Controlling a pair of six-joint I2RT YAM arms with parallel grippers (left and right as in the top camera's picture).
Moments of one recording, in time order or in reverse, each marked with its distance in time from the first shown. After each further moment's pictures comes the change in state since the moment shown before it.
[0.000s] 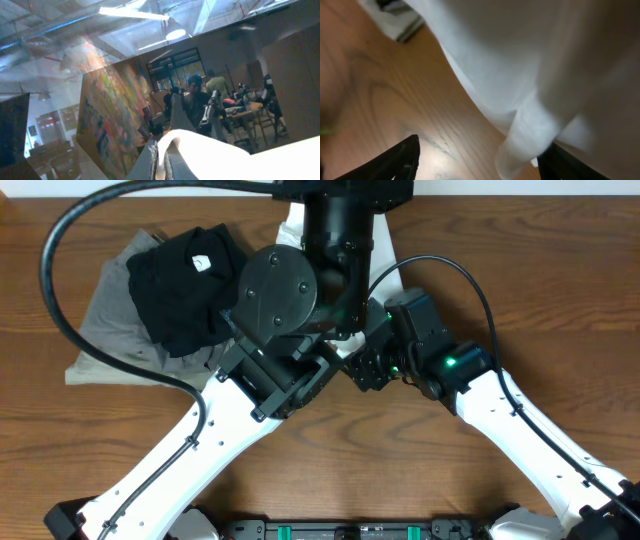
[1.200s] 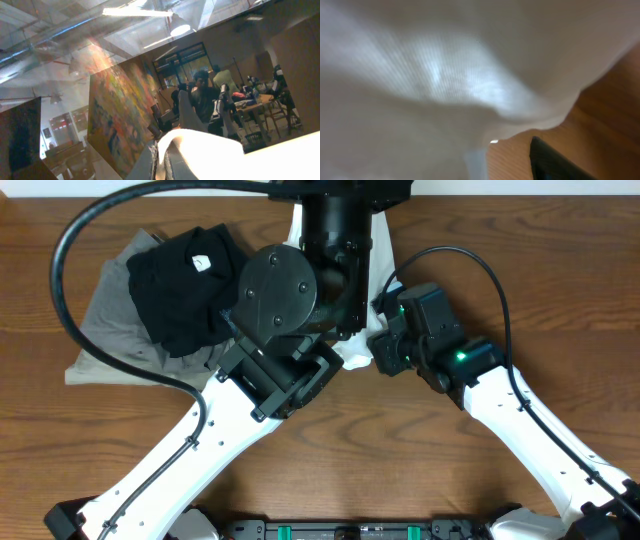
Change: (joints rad) left arm 0.000 0.000 0.000 0.000 -0.026 0.058; right arm -0.063 0.000 -0.006 -0.001 0.204 0.077
